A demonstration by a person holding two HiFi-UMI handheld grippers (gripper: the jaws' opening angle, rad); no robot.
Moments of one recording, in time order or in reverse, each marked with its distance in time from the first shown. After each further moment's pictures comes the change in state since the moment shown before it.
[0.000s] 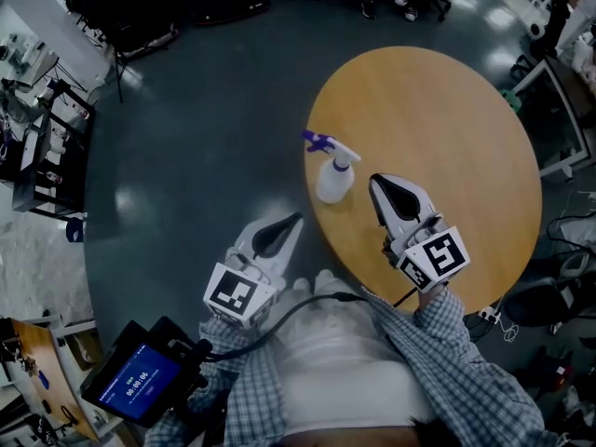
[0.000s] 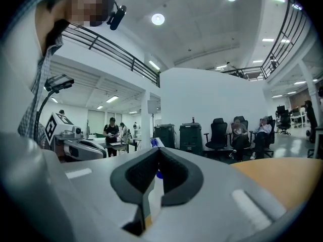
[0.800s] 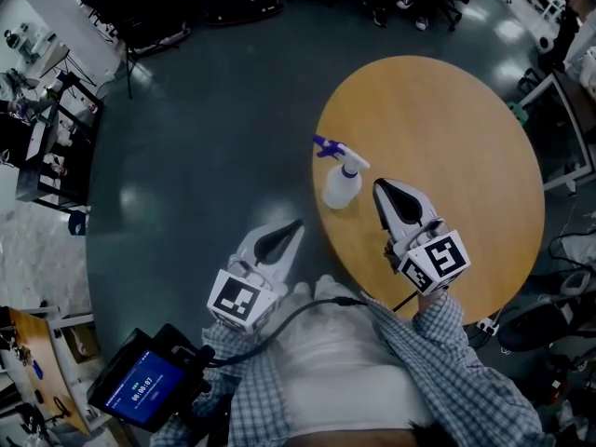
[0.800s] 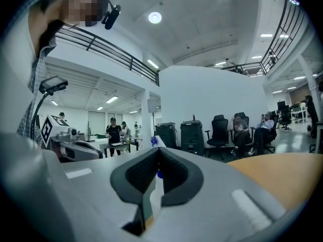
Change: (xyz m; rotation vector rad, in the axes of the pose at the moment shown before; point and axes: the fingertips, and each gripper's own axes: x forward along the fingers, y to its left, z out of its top) left arm -0.008 0.014 -0.004 0.000 0.002 0.058; right arm 0.018 -0.004 -0.008 0.035 0.021 0.012
